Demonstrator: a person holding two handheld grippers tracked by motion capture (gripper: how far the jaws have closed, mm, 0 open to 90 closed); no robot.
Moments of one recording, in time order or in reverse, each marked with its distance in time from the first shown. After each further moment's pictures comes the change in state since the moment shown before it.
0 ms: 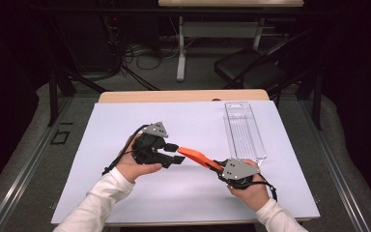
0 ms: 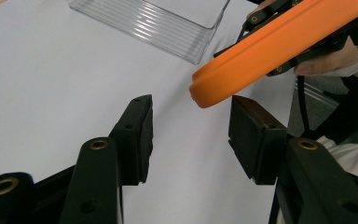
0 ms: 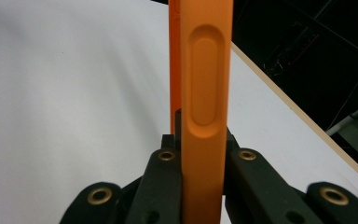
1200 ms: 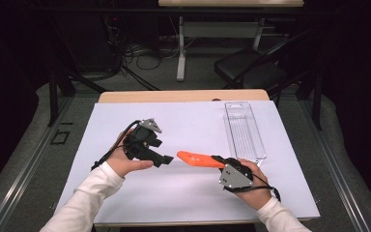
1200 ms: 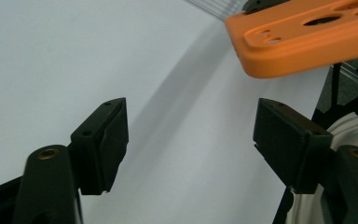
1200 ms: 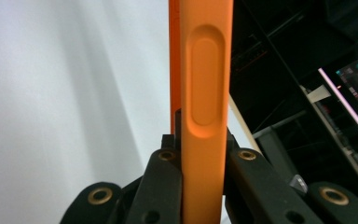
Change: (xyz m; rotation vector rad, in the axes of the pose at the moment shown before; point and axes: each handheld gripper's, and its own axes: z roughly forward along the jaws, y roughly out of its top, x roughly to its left) left arm 0.014 -0.001 -0.017 0.147 0.080 -0.066; right arm 0.005 0.002 -0.003 0.081 -0.179 -0.287
